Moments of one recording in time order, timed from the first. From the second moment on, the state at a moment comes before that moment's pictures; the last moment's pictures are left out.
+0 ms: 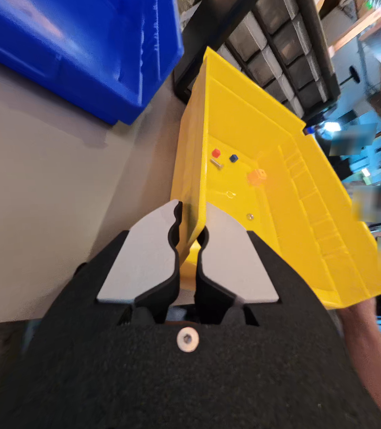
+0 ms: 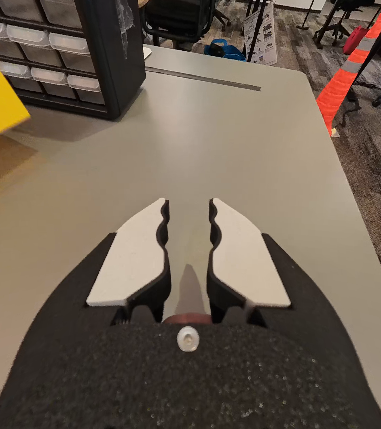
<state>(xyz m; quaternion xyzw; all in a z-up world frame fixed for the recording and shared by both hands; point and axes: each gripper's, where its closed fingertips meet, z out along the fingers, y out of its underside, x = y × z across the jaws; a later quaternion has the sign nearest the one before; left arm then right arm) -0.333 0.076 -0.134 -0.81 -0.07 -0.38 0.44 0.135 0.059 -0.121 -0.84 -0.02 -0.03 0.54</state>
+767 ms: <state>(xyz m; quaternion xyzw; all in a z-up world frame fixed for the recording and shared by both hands) -0.332 0.081 -0.111 -0.79 0.04 -0.31 0.53 0.134 0.058 -0.128 -0.84 -0.04 -0.05 0.53</state>
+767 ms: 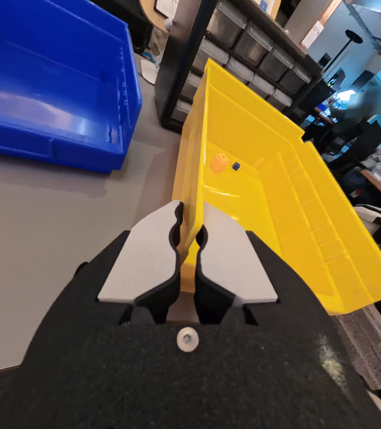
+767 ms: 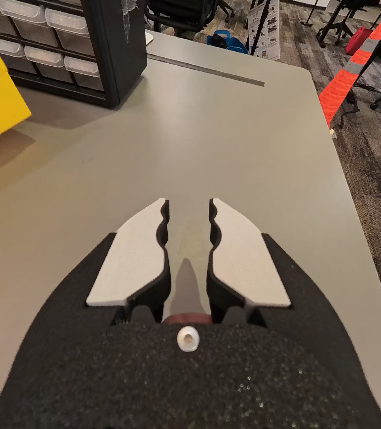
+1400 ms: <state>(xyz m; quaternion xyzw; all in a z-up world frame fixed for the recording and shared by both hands) -0.334 0.083 -0.101 -0.78 0.06 -0.29 0.55 0.128 0.060 -0.134 -0.85 -0.05 -0.05 0.52</state>
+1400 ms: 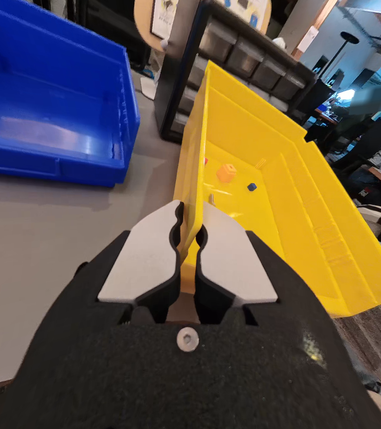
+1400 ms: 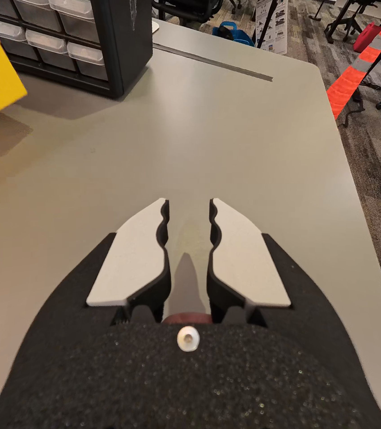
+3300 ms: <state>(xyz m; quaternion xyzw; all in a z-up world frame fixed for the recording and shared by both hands) -0.599 0.088 -0.136 -0.86 0.02 -0.11 0.50 -0.407 0.303 -0.132 -0.77 -0.63 0.05 0.03</state>
